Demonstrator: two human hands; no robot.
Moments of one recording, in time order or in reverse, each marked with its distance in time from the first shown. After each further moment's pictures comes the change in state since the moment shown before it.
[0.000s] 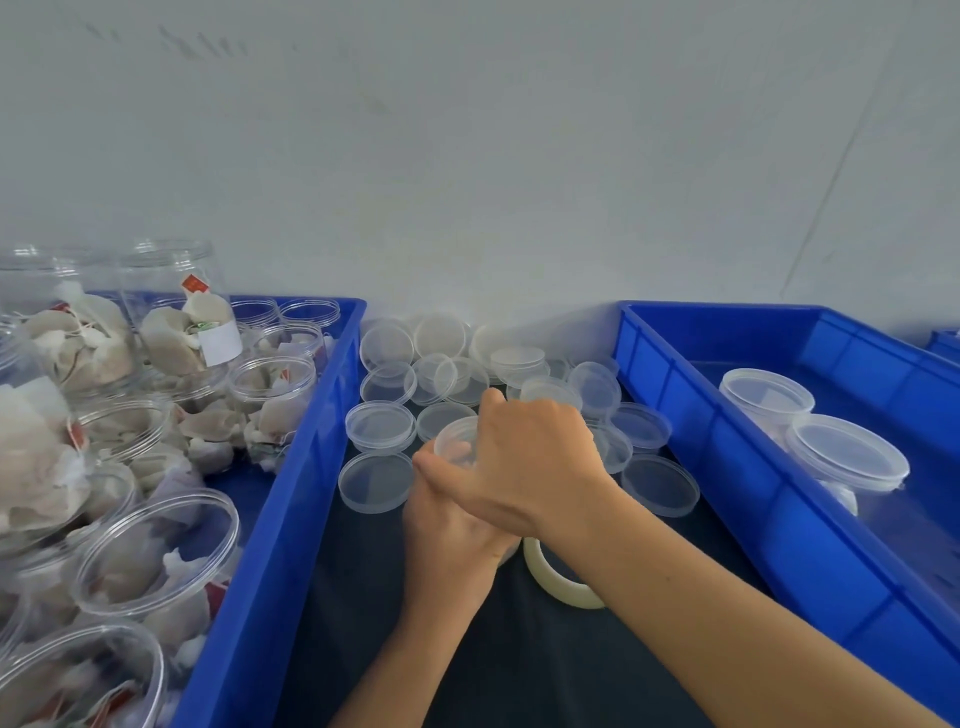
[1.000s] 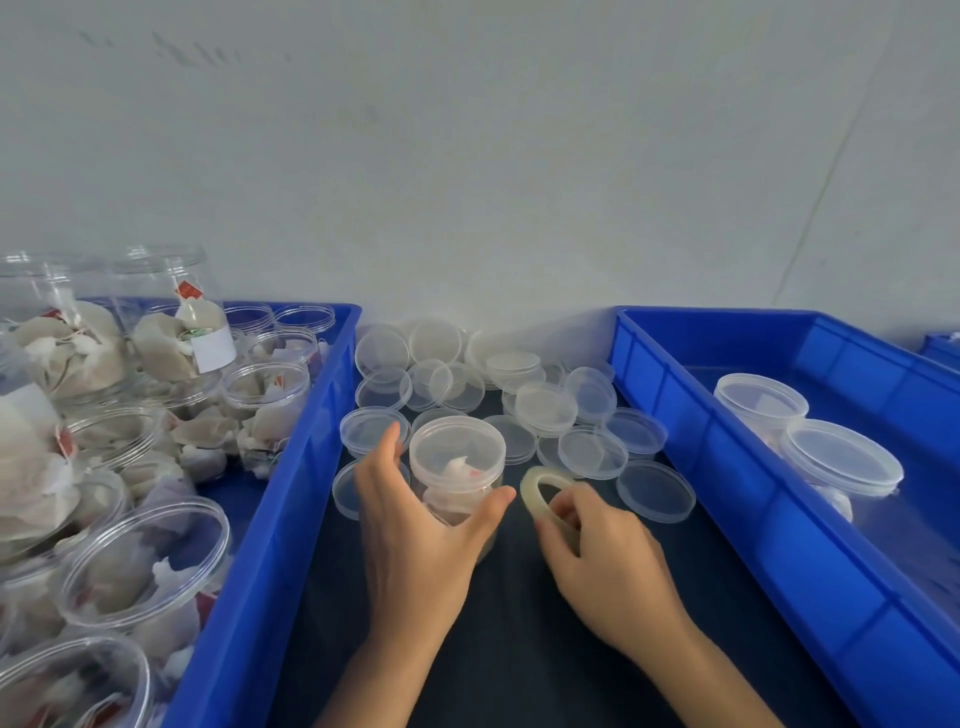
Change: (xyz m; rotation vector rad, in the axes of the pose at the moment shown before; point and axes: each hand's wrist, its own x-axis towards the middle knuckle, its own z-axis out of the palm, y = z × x) left_hand -0.007 0.004 -0.021 0.278 0.246 0.072; right_hand -0.083 0.067 0.055 0.478 -0.016 0.275
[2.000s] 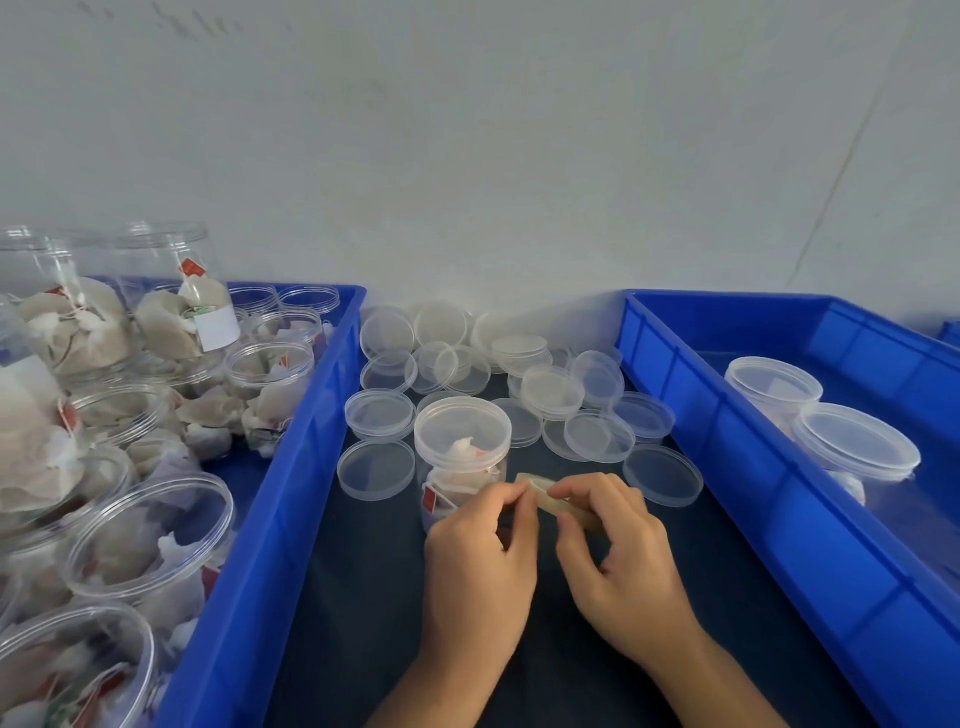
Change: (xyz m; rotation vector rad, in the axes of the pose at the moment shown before) left_hand -0.038 0.019 0.016 -0.053 -0.148 0.137; right_hand -0.019 0.011 0.009 0.313 0.203 -0.324
